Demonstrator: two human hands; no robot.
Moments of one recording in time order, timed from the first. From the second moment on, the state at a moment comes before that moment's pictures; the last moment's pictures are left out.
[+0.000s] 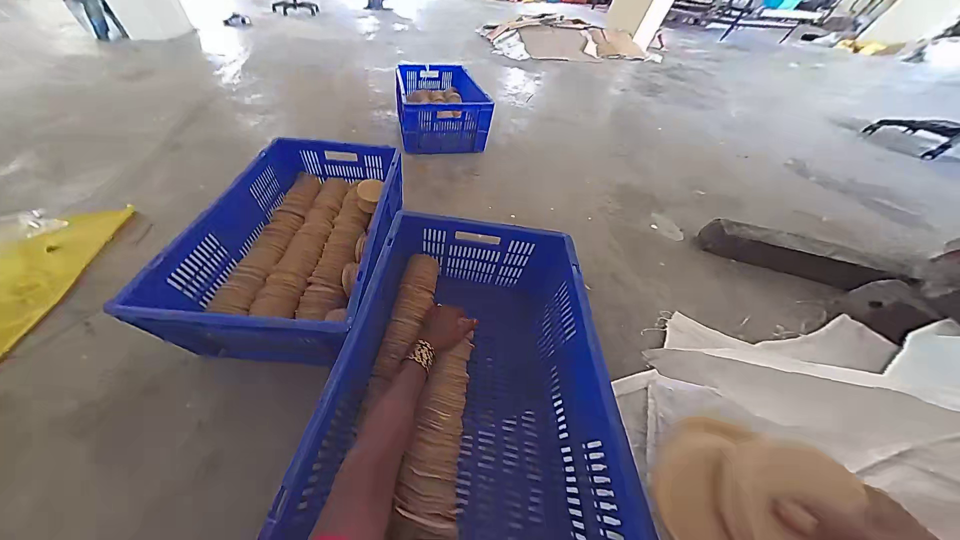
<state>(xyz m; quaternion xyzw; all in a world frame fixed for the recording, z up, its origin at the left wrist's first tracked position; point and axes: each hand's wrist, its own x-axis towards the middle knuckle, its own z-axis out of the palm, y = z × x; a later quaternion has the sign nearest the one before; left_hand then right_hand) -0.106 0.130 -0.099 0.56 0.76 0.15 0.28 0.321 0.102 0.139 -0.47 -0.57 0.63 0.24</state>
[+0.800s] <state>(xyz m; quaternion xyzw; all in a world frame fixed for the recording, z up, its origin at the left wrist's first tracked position) -0.104 0.134 -0.132 0.47 0.75 0.46 0.12 -0.017 0.244 -0.109 -0.37 -0.64 0.65 0.18</state>
